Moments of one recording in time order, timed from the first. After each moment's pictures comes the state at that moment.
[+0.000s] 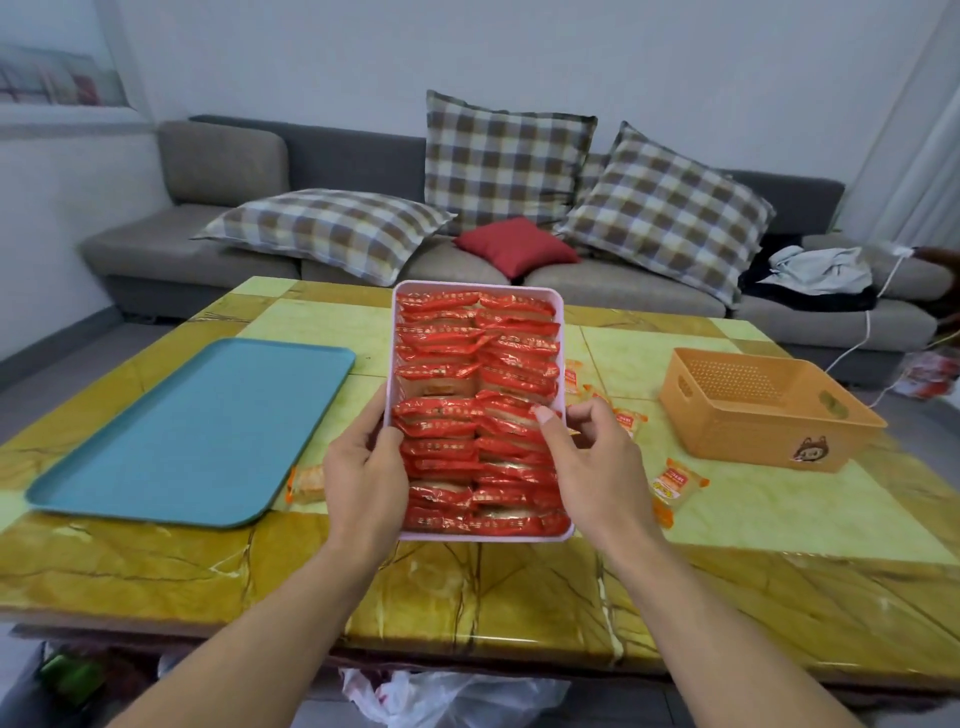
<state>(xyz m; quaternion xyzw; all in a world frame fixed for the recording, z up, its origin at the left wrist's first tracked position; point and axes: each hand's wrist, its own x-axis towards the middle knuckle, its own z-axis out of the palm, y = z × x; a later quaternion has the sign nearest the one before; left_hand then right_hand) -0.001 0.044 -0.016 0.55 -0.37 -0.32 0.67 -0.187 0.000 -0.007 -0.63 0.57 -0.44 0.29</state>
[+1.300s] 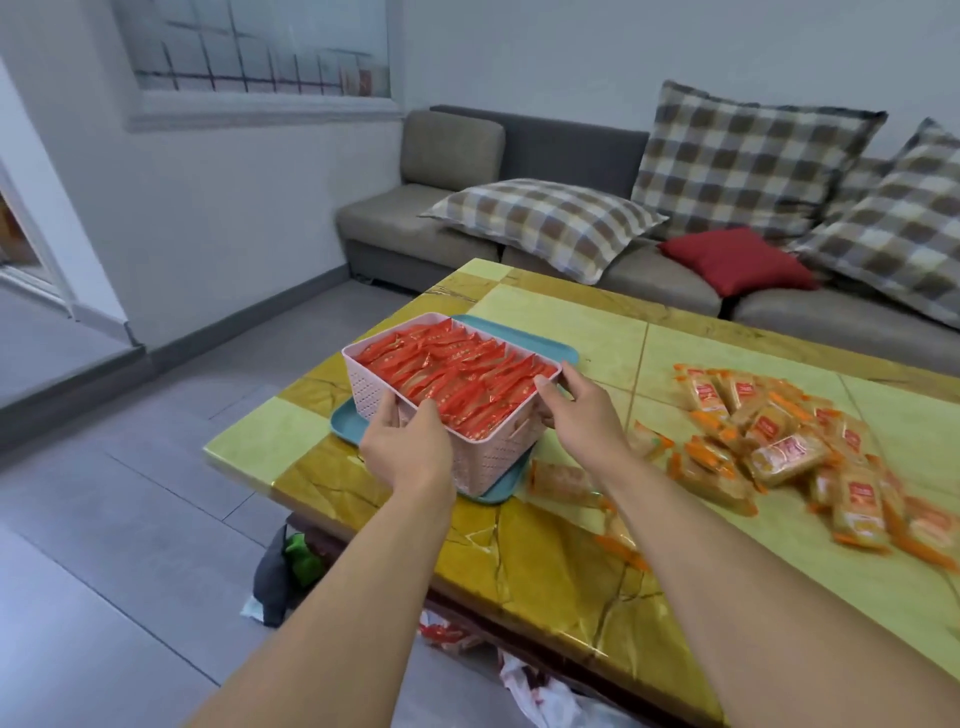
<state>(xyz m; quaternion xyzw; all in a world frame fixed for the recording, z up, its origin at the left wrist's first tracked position) 0.196 0.049 -0.048 0.56 0.02 -0.21 0.80 0.084 -0.071 -0.049 -0.72 0.44 -0.31 0.45</state>
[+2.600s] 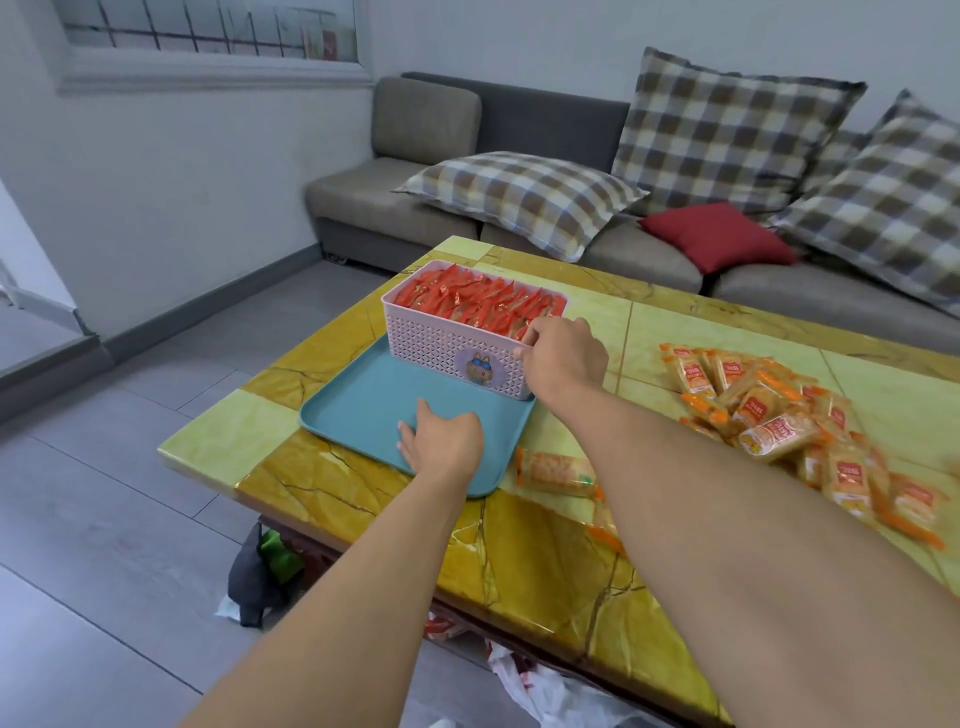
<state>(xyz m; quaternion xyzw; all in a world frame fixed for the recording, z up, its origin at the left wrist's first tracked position) 0.194 -0.001 -0.090 0.79 -0.14 -0.32 0.51 0.126 -0.121 -0.032 -0.80 0.56 -0.23 0.06</state>
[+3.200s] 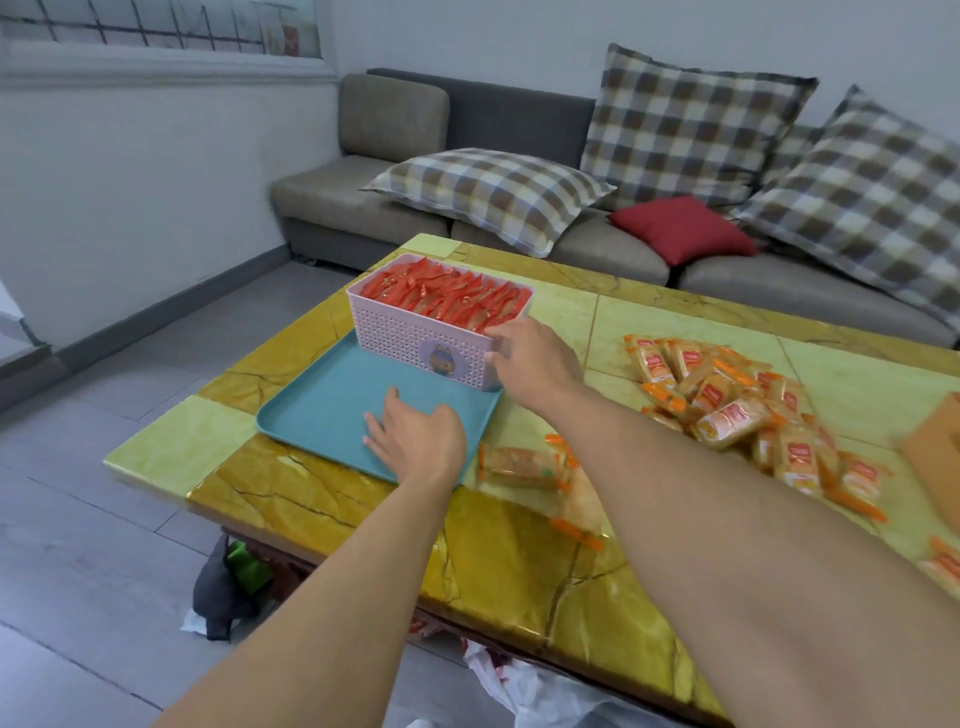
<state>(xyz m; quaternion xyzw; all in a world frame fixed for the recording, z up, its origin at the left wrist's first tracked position) 0.168 -0.008 -0.080 0.80 -0.14 -0.21 0.55 0.092 -0.125 -0.031 -0.87 0.45 -0.21 0.08</state>
